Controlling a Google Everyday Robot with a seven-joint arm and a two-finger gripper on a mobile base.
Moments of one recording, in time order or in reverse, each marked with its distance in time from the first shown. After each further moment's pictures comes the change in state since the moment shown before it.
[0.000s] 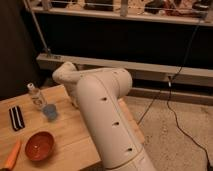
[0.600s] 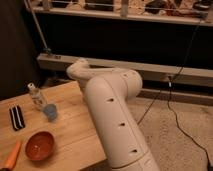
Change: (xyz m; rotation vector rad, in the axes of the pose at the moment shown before) arm 0.062 -0.087 0.019 0.013 0.058 0.227
